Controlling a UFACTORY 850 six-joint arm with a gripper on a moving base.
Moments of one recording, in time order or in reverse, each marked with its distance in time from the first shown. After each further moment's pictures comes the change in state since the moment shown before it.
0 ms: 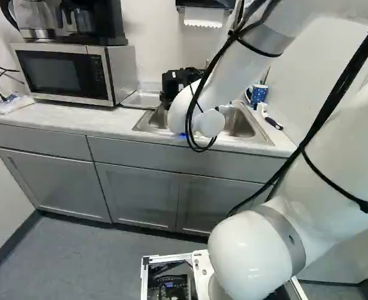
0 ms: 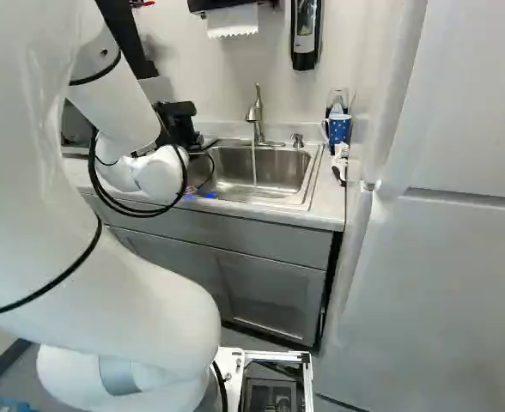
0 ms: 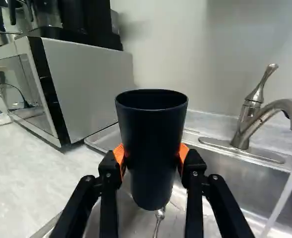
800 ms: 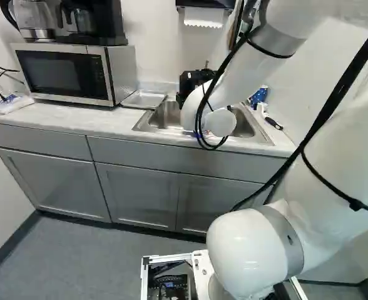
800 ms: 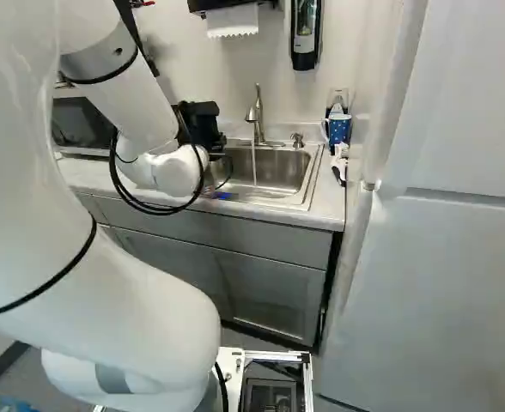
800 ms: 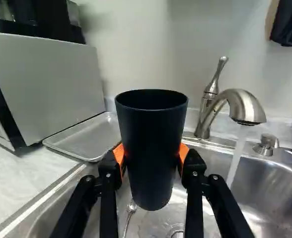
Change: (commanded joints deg) arm -7.9 -0.7 -0.2 0.0 -1.7 0.0
